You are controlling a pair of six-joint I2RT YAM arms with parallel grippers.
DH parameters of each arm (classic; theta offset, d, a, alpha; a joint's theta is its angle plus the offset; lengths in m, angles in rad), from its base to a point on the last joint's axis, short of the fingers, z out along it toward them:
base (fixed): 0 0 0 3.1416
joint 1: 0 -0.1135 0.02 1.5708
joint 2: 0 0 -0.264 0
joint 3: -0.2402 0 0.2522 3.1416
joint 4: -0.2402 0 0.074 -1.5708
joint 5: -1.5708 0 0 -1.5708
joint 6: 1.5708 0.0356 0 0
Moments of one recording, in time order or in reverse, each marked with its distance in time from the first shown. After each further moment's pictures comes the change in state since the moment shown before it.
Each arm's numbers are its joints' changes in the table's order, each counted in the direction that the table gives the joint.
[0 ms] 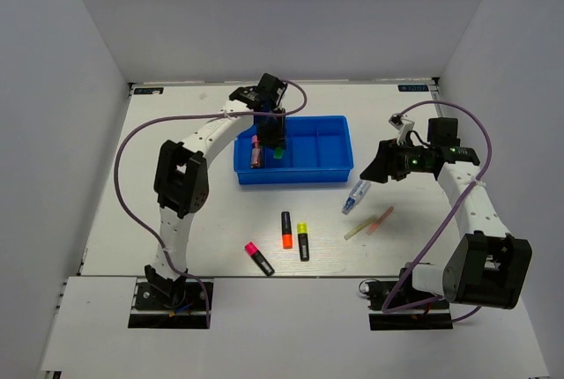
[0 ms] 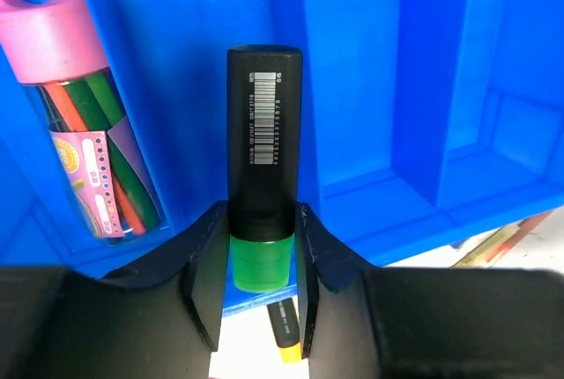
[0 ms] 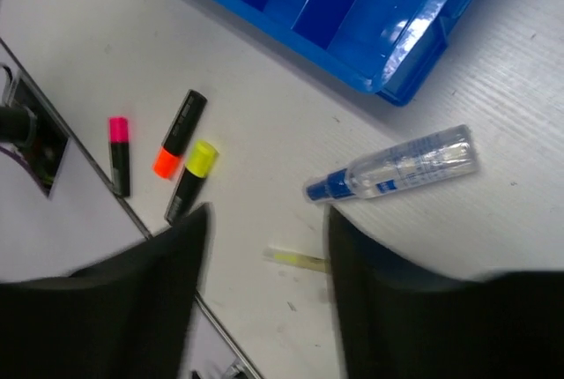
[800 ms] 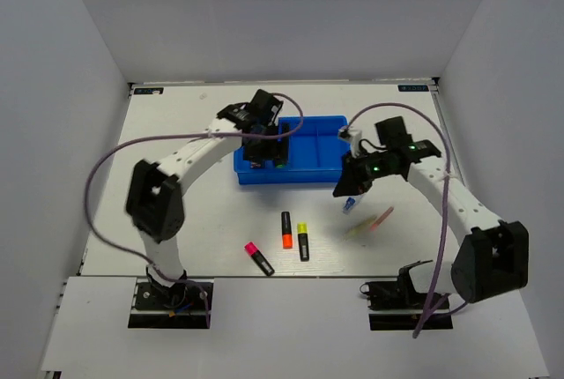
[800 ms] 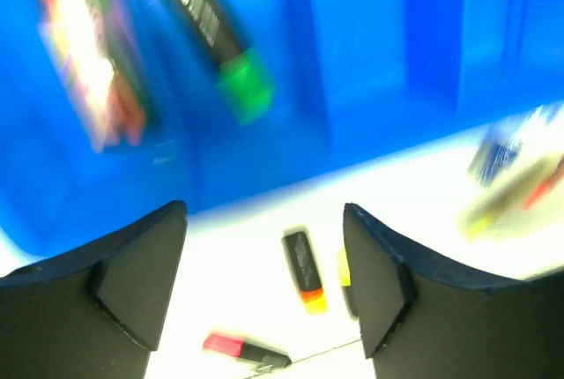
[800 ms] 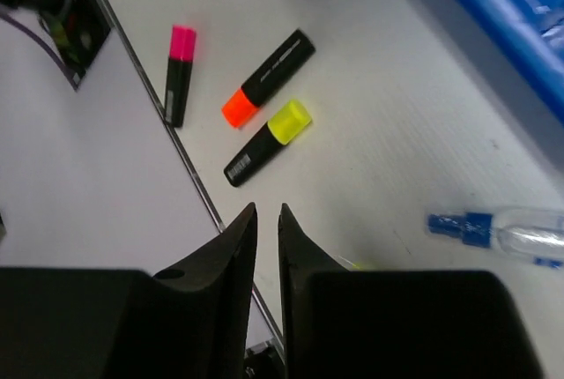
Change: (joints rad) left arm 0.059 -0.208 0.252 0.047 0.046 0.037; right arm -0.329 0.041 -0.053 -0.076 -0.014 -0.020
